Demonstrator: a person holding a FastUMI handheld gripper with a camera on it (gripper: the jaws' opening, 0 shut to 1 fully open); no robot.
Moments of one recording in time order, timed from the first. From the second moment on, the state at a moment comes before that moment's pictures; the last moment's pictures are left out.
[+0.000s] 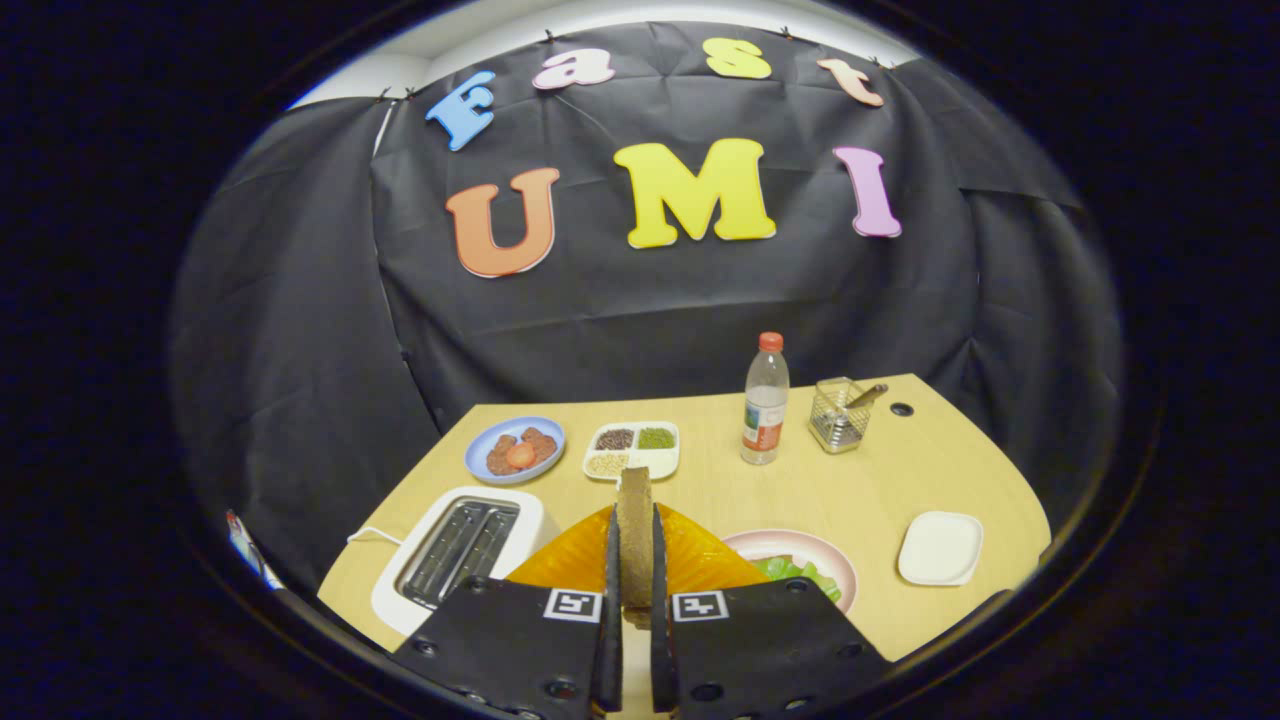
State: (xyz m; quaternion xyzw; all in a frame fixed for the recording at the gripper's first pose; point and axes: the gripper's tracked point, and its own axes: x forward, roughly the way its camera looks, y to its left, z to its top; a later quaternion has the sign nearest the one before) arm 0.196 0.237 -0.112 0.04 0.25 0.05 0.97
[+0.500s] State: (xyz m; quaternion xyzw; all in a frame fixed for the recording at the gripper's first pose) arm 0.214 0.193 -0.171 0.08 0.29 0.06 0.95
